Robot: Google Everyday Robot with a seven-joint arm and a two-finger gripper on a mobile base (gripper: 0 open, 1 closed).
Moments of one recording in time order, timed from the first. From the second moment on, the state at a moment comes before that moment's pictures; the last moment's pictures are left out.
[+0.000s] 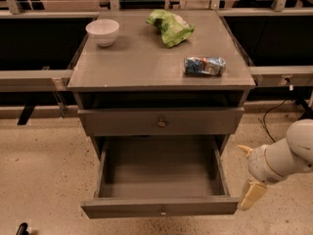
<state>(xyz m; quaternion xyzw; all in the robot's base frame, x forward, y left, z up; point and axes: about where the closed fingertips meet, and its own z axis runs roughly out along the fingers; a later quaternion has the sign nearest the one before) 0.447 -0.260 0.632 -0.63 0.75 0.07 0.20</state>
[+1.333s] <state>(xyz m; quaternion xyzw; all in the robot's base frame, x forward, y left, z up) 0.398 -0.214 0.483 -0.65 0.73 0.09 0.20</state>
